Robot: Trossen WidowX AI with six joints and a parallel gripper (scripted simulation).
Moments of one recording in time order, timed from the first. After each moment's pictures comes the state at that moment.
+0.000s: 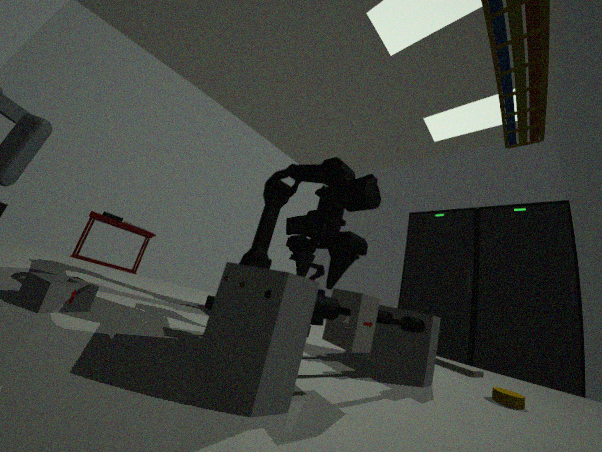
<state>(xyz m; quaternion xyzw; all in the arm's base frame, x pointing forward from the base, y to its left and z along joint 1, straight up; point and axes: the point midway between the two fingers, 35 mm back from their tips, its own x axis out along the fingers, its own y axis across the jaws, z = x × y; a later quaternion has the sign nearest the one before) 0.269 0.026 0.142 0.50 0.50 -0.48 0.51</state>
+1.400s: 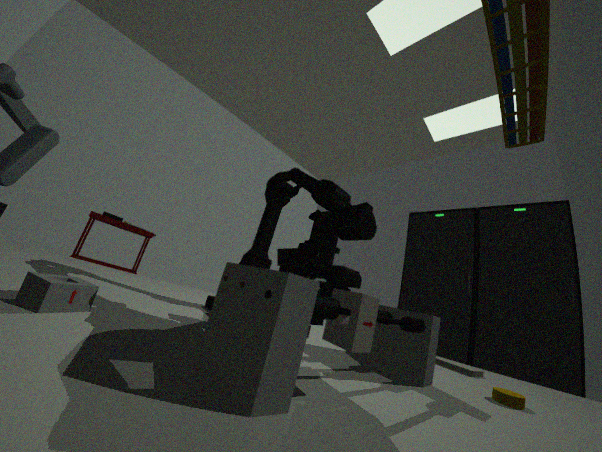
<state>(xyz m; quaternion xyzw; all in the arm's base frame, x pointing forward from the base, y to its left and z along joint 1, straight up) 0.271 0.027 0.080 0.50 0.50 -0.48 0.51</state>
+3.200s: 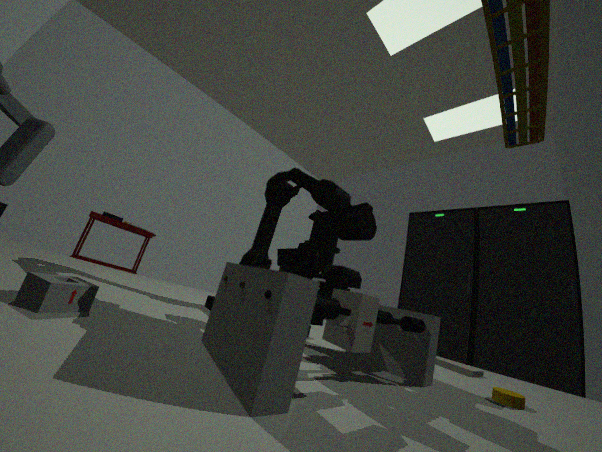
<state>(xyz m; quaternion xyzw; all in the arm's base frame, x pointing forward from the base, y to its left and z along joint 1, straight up) 0.271 0.027 0.080 0.50 0.50 -0.48 0.51</state>
